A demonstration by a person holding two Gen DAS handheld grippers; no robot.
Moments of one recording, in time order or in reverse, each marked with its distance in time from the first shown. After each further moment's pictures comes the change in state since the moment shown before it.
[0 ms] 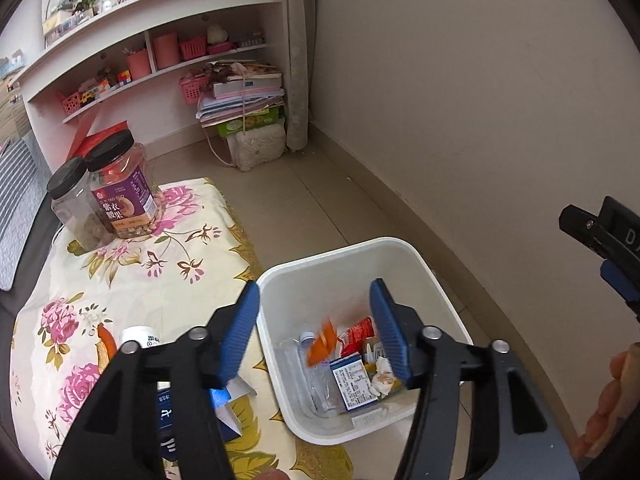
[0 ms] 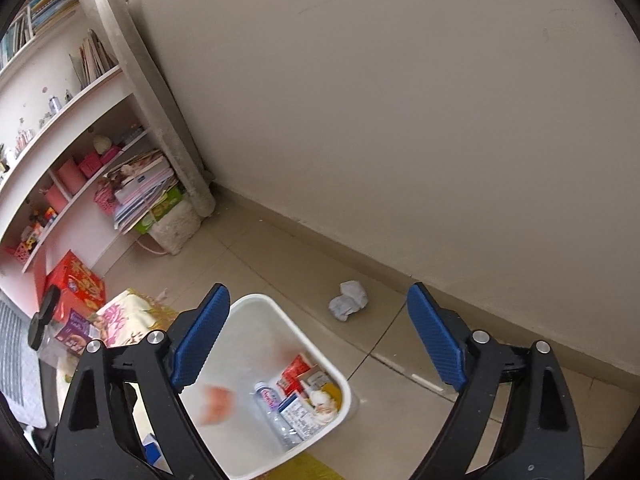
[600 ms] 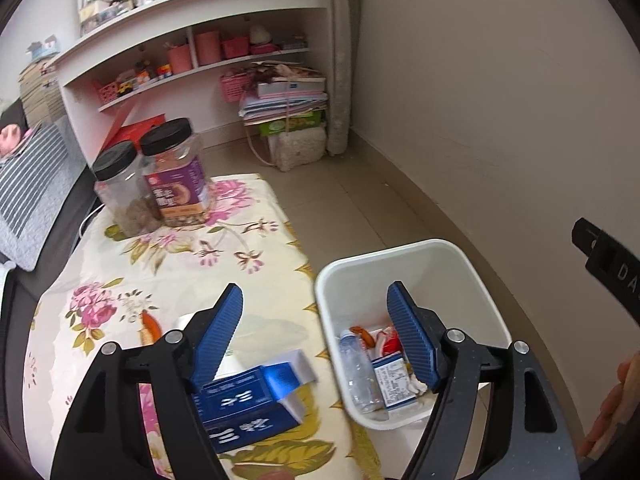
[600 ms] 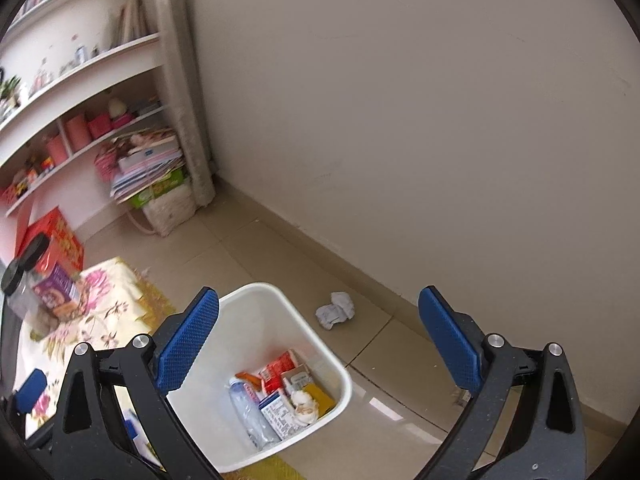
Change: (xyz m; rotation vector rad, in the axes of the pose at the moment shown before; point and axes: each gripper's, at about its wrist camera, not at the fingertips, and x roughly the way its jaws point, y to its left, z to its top) left arm -0.019 0.058 -0.014 -0.066 -0.021 0.100; right arm -0.018 0.061 -0.025 -0.196 -0.064 -0.063
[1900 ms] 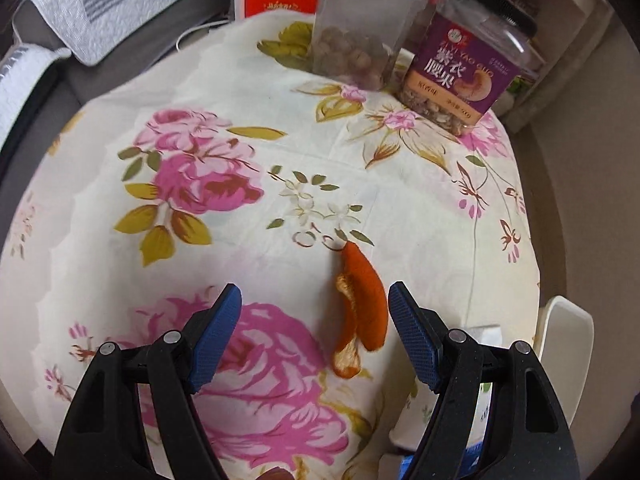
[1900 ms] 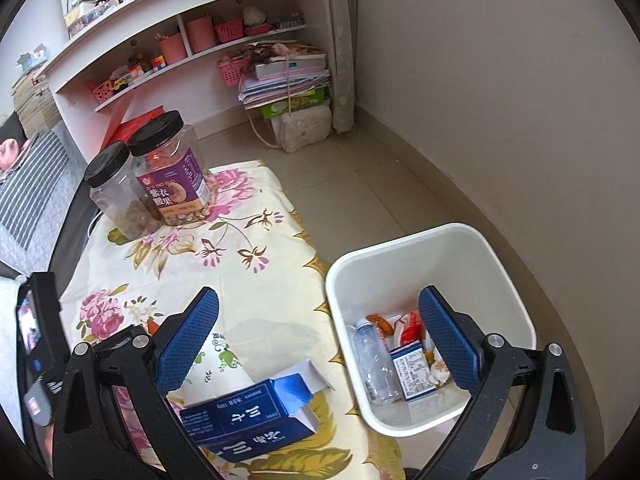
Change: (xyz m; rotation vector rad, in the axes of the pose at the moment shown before) left arm 0.117 0.244 -0.054 -0.576 0.395 0.158; right arm 0.005 0.184 -0.049 -0.253 0.220 0.321
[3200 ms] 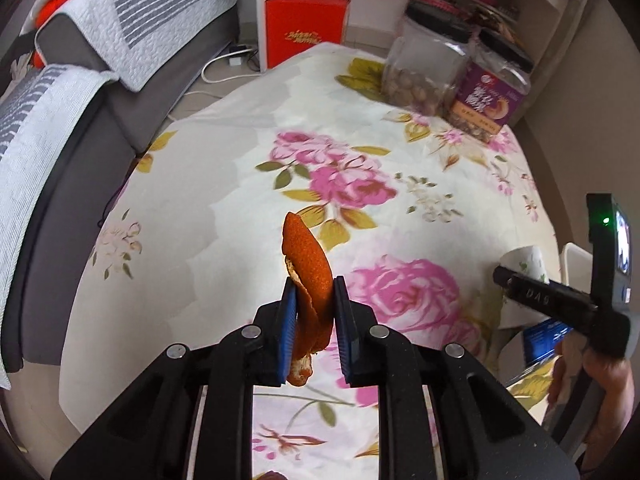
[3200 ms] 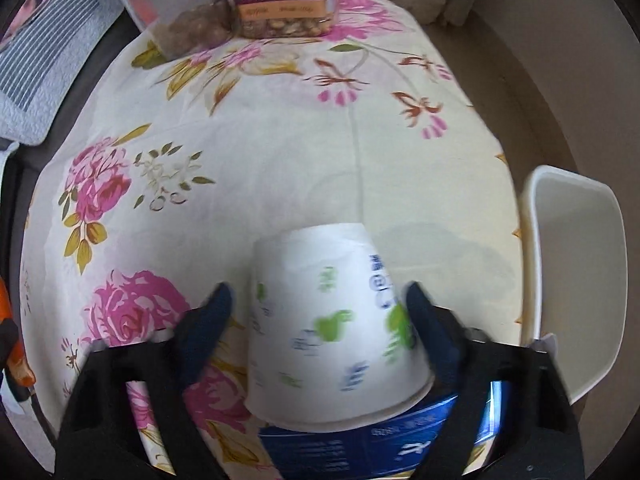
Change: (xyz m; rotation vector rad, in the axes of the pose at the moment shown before) left arm -0.081 0.134 -0.020 0.117 -0.071 0.026; right arm 0.122 0.136 -0.063 -0.282 0.459 0.078
